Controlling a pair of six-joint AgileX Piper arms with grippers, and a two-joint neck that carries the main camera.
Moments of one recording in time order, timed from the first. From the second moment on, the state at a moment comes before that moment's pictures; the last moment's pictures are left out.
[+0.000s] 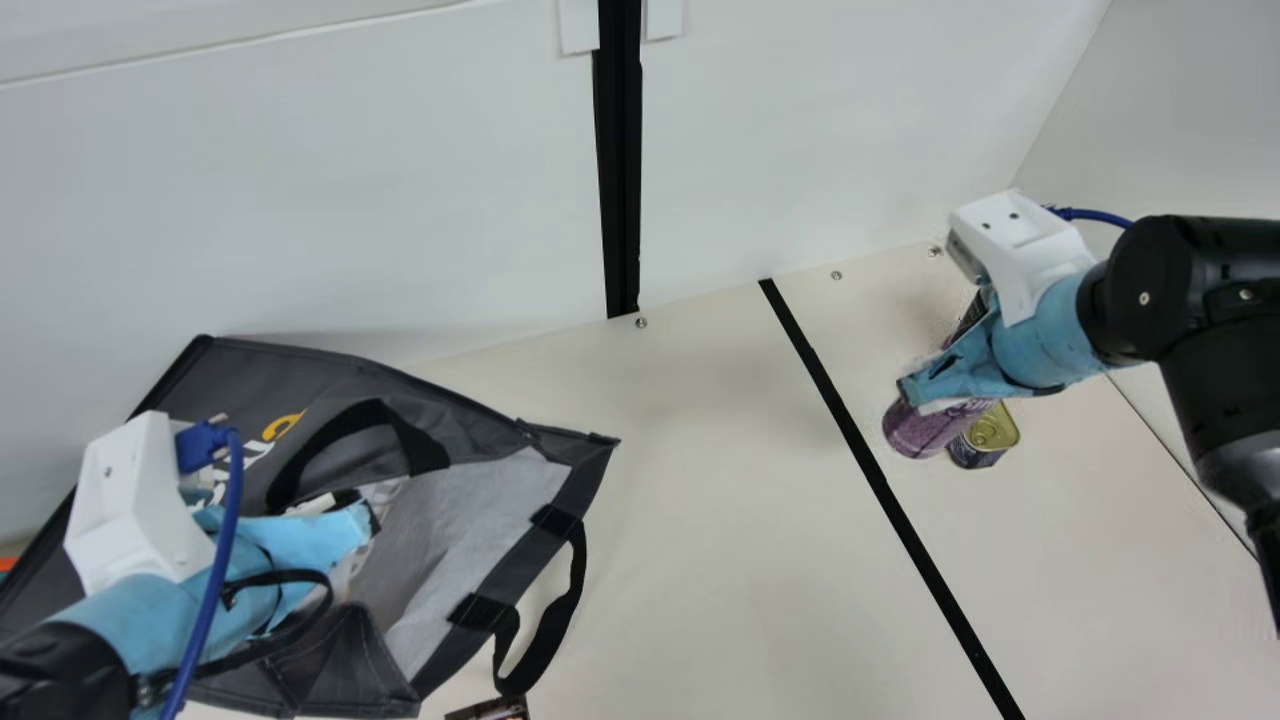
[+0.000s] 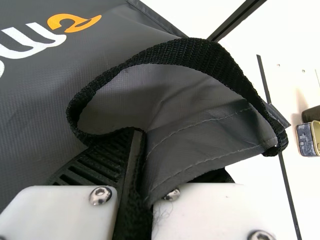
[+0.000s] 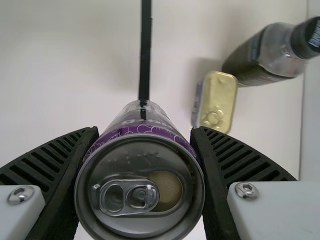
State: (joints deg) left arm -31.1 81.0 -72.7 -4.5 41.4 -31.1; right arm -16.4 83.6 -87.0 2.0 69.9 -21.8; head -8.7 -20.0
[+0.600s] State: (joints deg) left arm -31.1 81.0 -72.7 -4.5 41.4 -31.1; right arm -7.6 81.9 -84.4 3.1 69.9 -22.1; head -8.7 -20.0
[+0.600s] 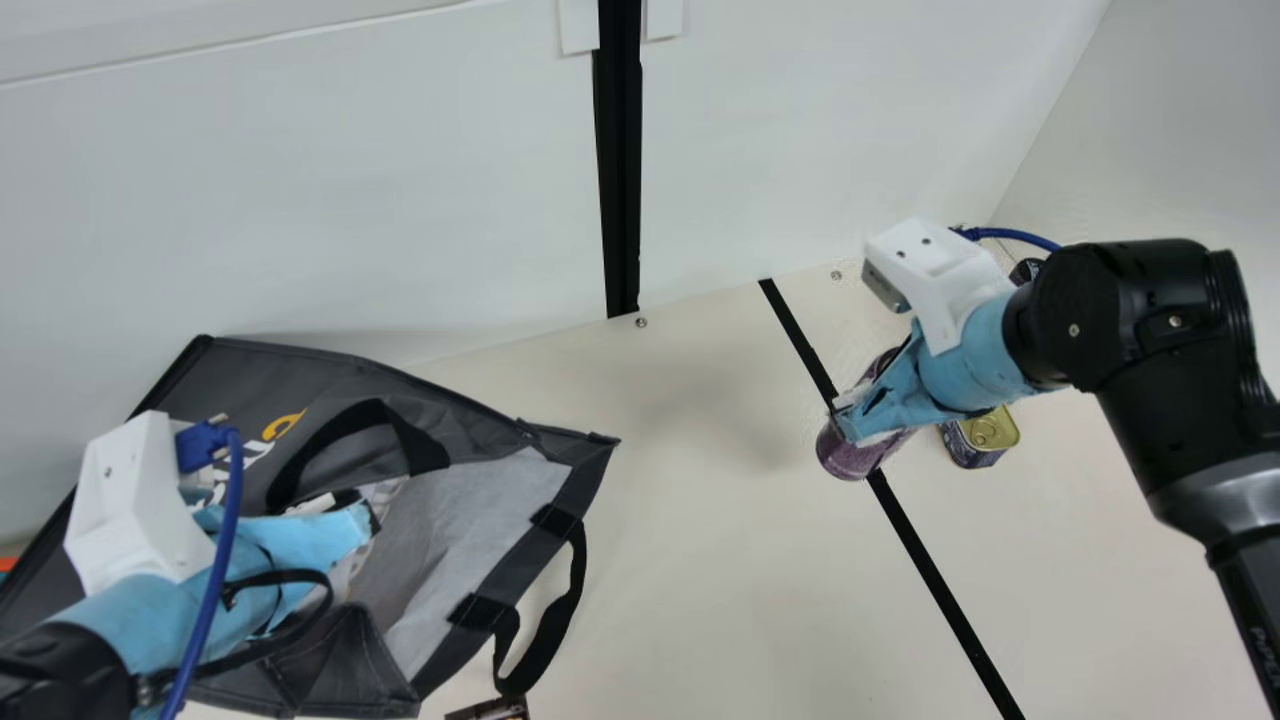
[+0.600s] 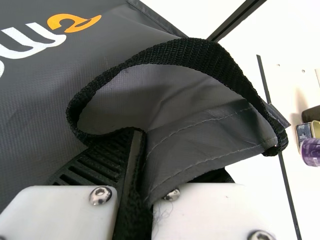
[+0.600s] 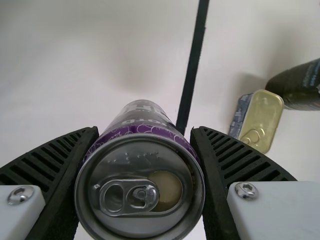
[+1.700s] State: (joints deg) left arm -31.1 81.0 -72.7 -4.5 41.4 -31.1; right arm 6.2 80.3 -81.4 5.6 69.9 -26.5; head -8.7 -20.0
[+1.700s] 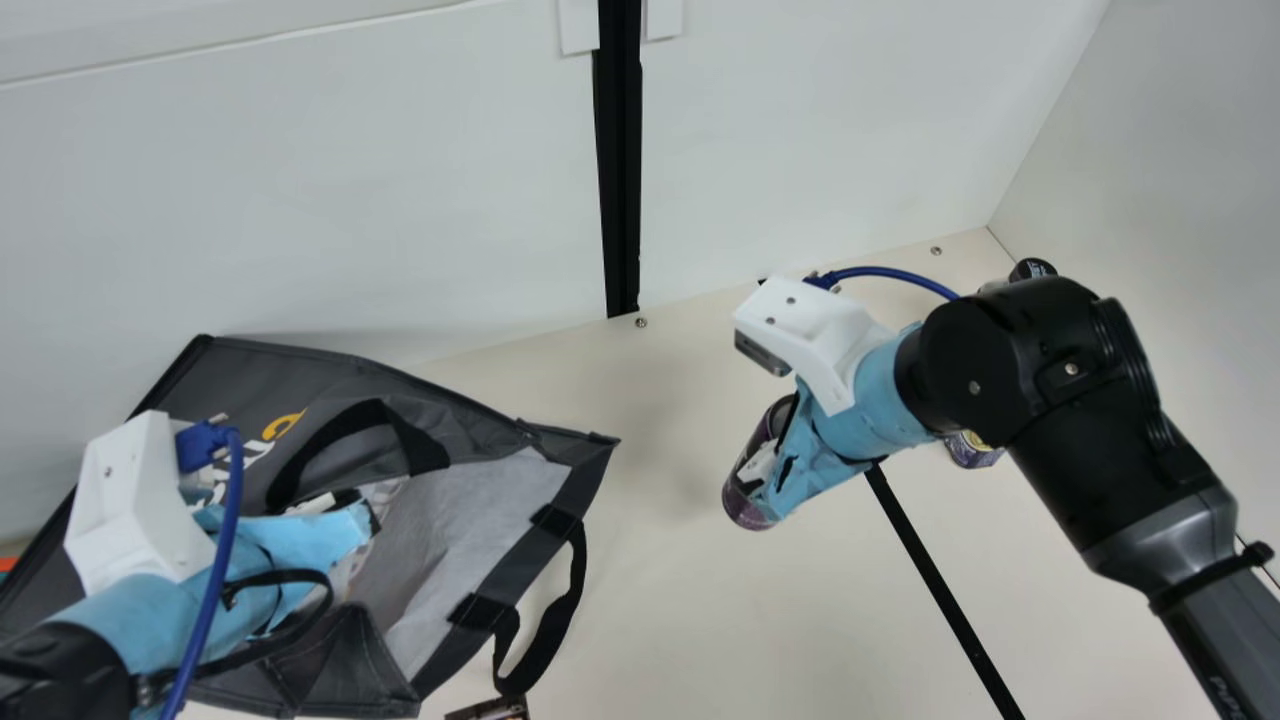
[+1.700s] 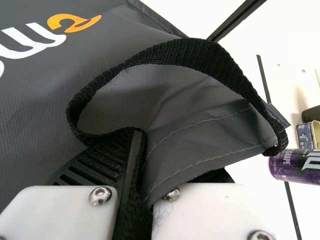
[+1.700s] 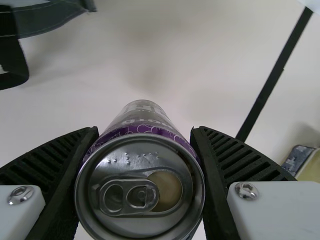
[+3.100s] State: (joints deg) left arm -31.1 81.0 -72.7 -4.5 41.4 -31.1; right arm 11.1 75.2 -80.9 23.6 66.7 -36.0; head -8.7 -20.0
